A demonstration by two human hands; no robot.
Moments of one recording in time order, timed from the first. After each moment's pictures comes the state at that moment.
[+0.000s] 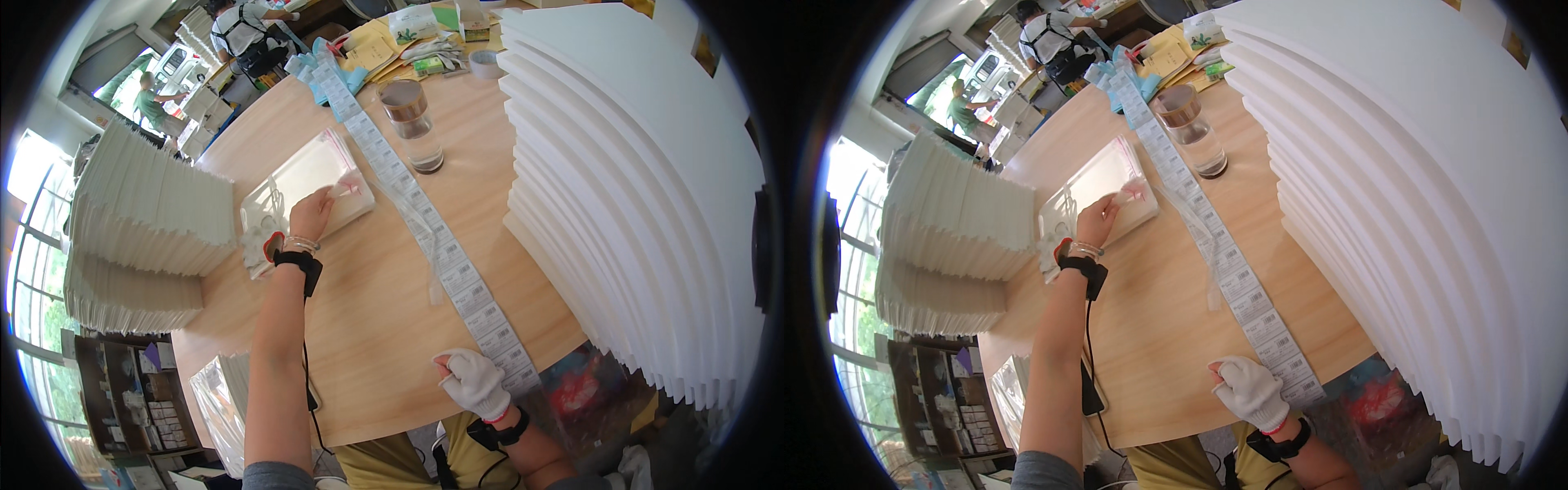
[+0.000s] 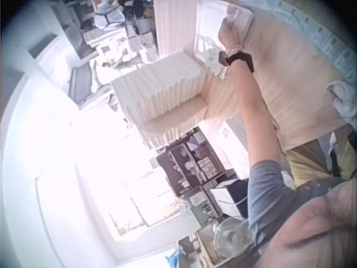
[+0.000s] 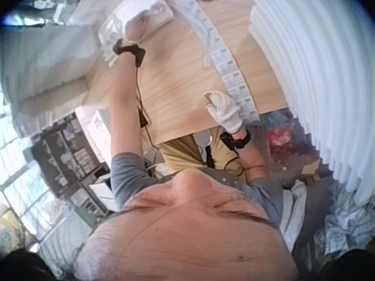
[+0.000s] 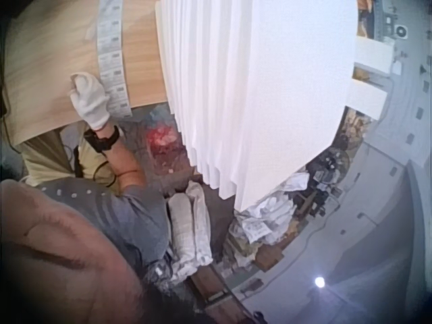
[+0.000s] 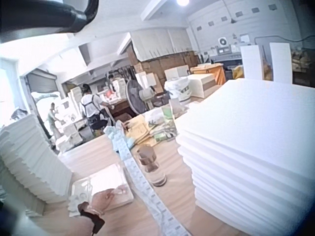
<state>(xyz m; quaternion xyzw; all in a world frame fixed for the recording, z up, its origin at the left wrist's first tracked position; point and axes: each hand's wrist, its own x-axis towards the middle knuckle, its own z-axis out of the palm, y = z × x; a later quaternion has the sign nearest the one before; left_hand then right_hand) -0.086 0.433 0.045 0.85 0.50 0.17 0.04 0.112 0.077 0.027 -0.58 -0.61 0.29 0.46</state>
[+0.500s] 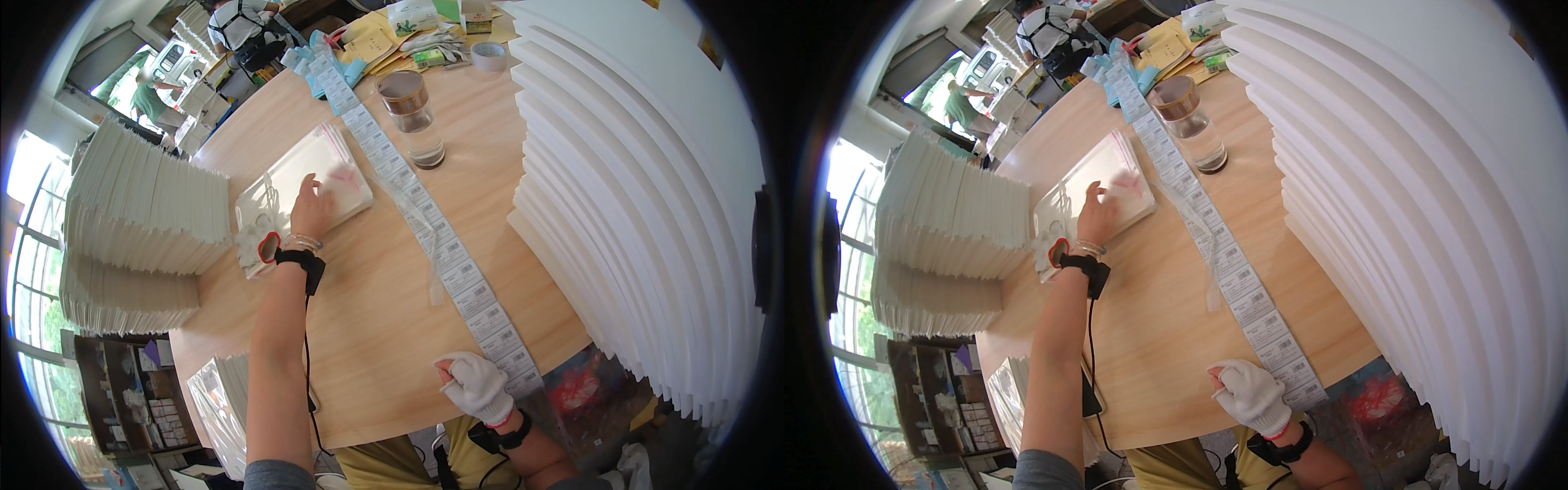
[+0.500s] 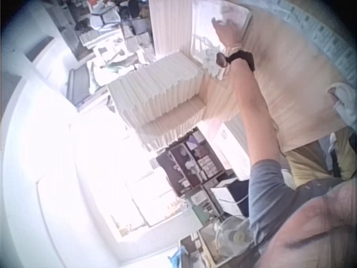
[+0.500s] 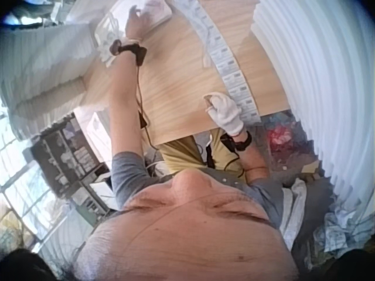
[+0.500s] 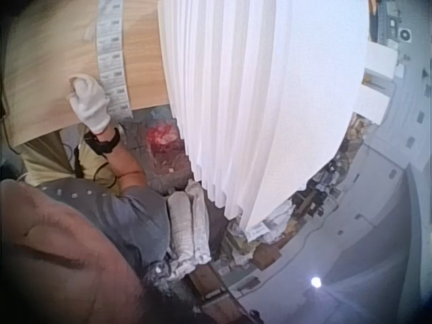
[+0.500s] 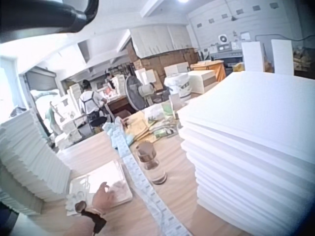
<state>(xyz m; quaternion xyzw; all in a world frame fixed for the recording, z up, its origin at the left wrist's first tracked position) -0.098 0.452 0.010 0.84 0.51 0.20 -0.02 0.112 0.077 0.029 -0.57 -0.62 0.29 0.46</state>
